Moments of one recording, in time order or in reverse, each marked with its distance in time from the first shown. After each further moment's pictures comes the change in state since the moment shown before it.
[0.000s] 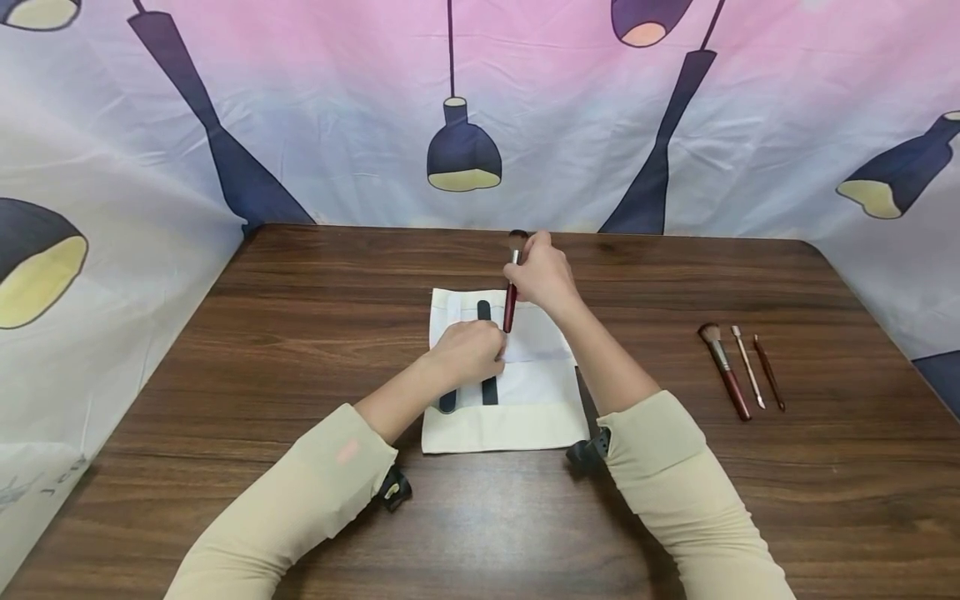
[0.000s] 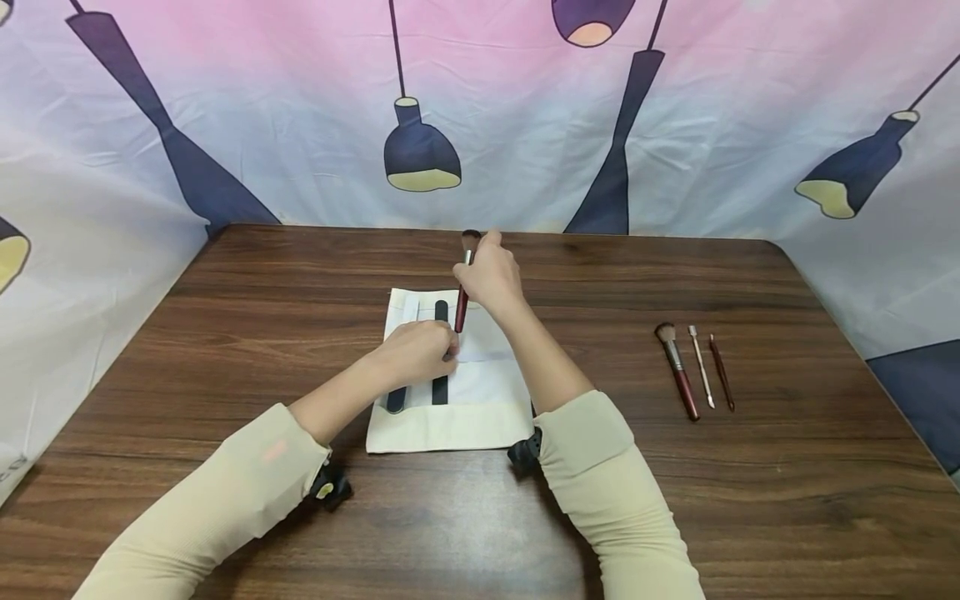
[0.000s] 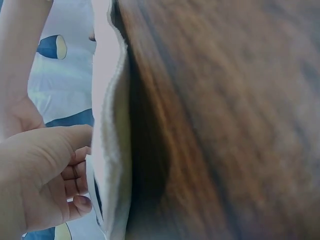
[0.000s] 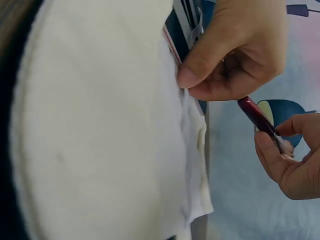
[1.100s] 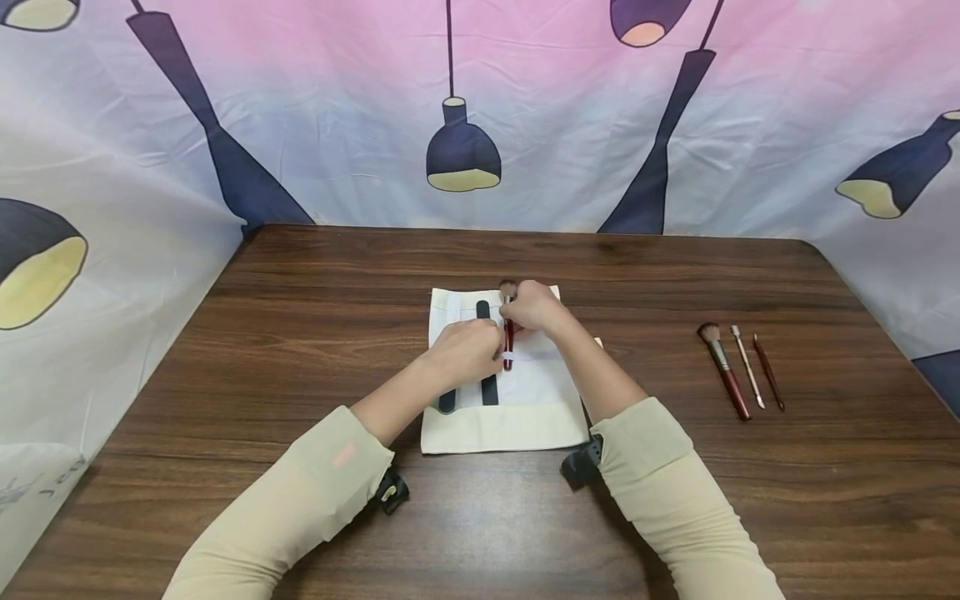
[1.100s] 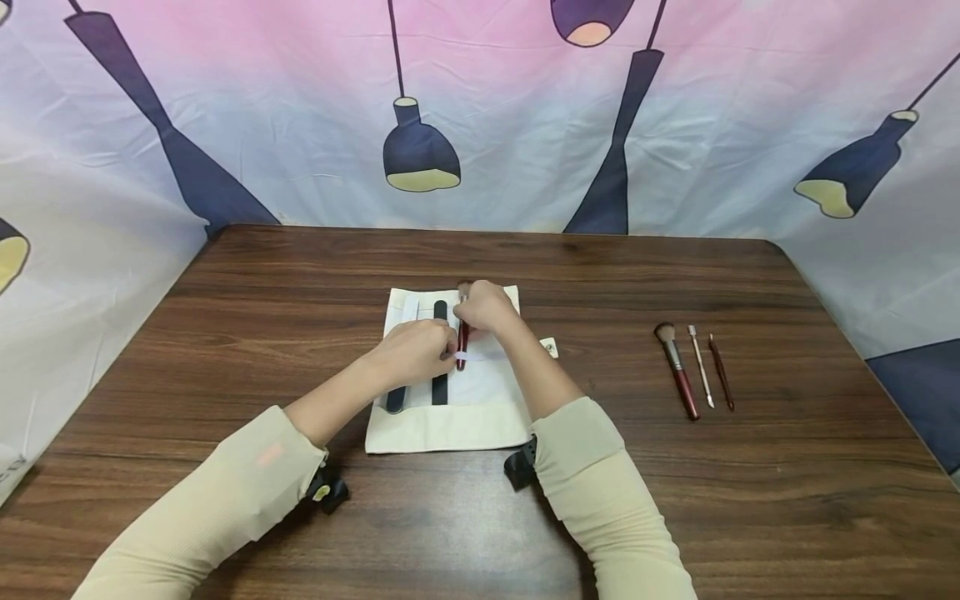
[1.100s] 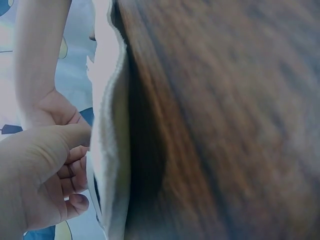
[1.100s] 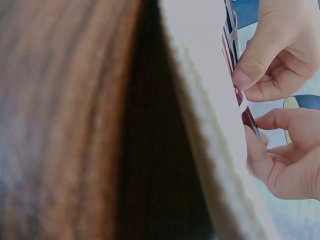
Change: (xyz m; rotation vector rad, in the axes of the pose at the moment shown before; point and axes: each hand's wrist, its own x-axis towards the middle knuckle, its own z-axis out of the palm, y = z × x) left_hand -0.002 0.001 -0.001 -0.016 0.039 -0.011; right_hand 0.006 0.030 0.024 -0.212 -0.274 0.018
